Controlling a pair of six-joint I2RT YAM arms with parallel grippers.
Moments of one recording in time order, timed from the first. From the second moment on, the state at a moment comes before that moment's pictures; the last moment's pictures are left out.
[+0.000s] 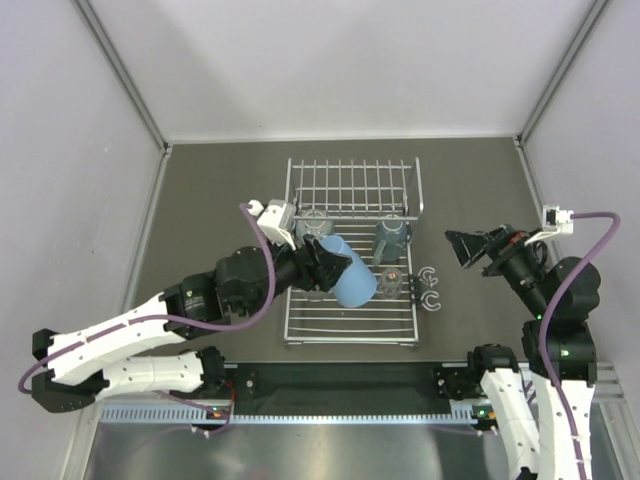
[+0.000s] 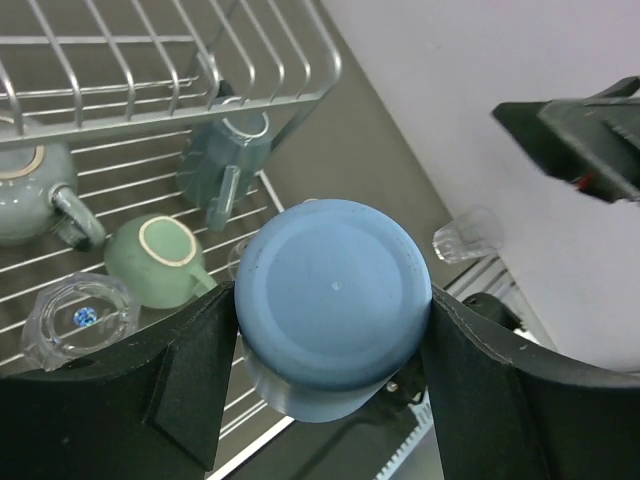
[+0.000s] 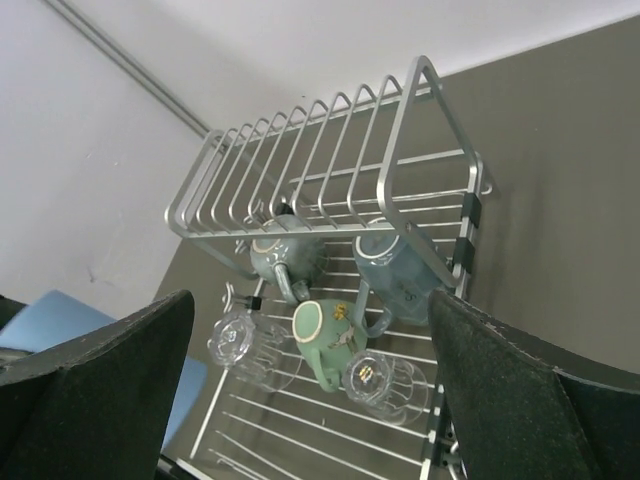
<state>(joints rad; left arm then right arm) -1.22 0.91 1.06 -0.33 -0.43 -0.68 -0.04 0.40 0.83 -0.47 -0.44 0.58</state>
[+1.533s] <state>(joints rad) -1.31 1.24 0.79 -0.07 -0.57 -0.79 -0.04 0.40 0.95 -0.61 -0.29 0.52</state>
